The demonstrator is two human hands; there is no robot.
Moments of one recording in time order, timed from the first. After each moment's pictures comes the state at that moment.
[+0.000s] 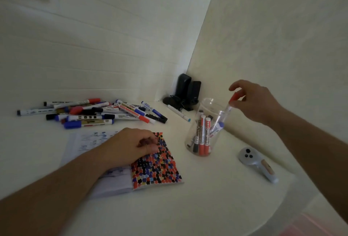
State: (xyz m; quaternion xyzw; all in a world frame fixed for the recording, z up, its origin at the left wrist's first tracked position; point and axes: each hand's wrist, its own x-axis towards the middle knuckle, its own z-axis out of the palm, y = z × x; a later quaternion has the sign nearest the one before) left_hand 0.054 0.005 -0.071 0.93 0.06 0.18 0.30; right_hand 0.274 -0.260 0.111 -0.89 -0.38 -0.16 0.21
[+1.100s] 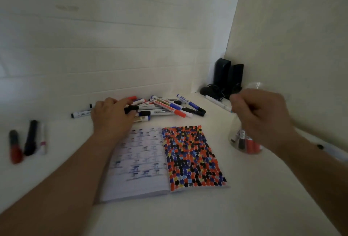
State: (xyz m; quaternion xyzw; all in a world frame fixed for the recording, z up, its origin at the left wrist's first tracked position) left_hand 0.026 0.108 -0.069 0.84 0.45 0.30 0.05; right_hand 0.223 -0.192 0.012 -0.70 -0.54 -0.25 0.39
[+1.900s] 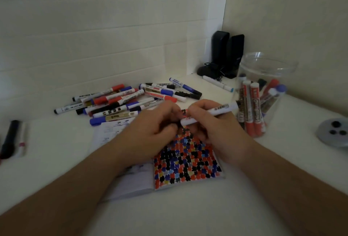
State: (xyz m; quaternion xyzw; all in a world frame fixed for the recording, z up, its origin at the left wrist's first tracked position) left_hand 0.048 -0.022 -0.046 0.92 0.09 0.18 0.35; right_hand 0.195 -0.158 -0.059 -0.57 -0.41 0.28 0.65
